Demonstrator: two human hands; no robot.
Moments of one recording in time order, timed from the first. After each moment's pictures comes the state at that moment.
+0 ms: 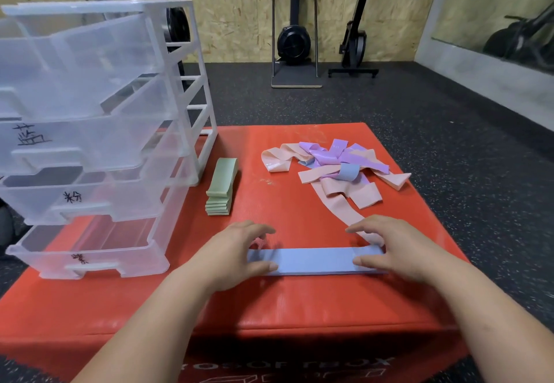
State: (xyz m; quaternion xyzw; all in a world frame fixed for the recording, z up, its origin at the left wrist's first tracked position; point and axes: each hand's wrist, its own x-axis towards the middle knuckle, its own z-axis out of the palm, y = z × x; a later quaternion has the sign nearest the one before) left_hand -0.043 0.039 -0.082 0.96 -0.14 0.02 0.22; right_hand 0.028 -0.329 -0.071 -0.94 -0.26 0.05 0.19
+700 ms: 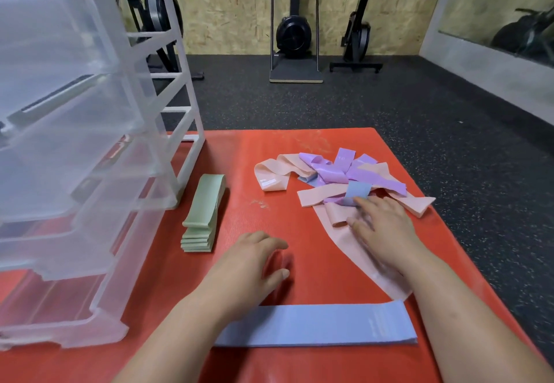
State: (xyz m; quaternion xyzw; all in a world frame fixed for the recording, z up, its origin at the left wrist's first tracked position) left_hand 0.044 0.012 -0.104 0.96 -0.14 0.07 0.23; right_hand 0.160 -0.287 -0.104 -0.99 -0.07 -0.01 0.16
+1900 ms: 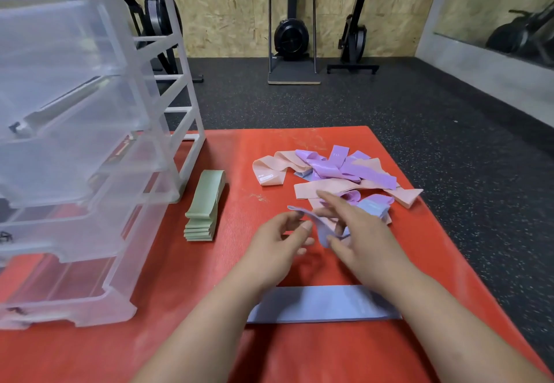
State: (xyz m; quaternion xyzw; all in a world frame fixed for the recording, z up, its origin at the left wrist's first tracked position) left_hand 0.036 -0.058 -0.077 0.72 0.02 -0.02 0.69; right_hand 0.066 -0.250 -0.053 -0.90 -0.27 -0.07 0.33
